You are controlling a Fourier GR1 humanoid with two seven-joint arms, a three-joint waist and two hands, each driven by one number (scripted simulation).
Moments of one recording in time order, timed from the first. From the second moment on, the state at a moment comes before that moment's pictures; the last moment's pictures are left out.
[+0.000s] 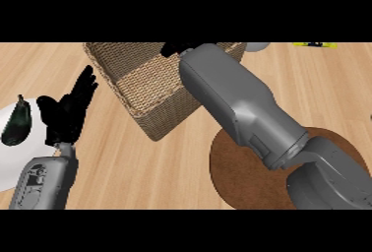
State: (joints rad) left arm -0.30 0.15 0.10 -1.42 -0.08 0.03 0.15; right arm -1.52 -0.01 0.72 -0.30 0.52 -0.40 1.09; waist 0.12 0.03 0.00
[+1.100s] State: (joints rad) left arm -0.27 0.17 0.14 -1.43 -0.06 0.03 0.16; right arm -1.58 -0.01 0.61 -0.31 0.51 -0.90 1.08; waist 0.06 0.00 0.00
